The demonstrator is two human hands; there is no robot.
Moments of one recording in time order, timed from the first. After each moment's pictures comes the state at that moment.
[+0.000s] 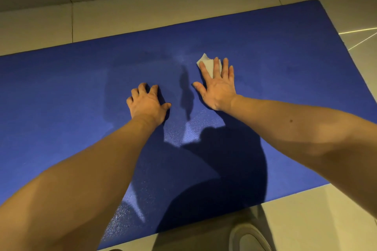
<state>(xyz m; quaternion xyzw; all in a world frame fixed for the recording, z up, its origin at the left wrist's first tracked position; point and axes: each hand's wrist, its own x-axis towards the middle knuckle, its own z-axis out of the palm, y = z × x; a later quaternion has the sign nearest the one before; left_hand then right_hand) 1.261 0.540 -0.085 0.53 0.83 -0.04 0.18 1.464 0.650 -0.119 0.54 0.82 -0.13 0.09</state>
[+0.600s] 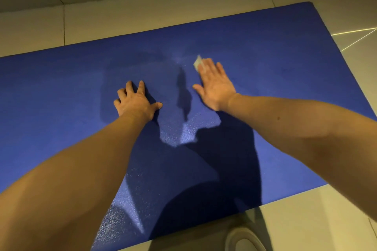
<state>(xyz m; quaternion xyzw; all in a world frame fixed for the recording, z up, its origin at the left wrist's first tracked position) 1.245 0.558 -0.087 0.47 0.85 -0.10 0.22 1.478 0.671 -0.128 0.46 0.88 -0.11 0.07</state>
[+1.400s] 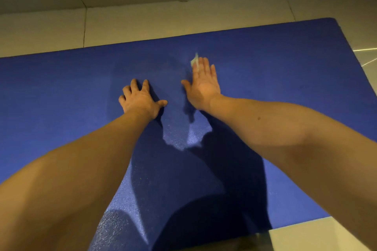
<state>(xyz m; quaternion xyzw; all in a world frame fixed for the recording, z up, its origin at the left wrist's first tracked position) 1.216 0.575 -0.090 0.45 0.86 -0.07 0.21 1.384 0.678 -0.127 0.52 0.83 -0.18 0.02</state>
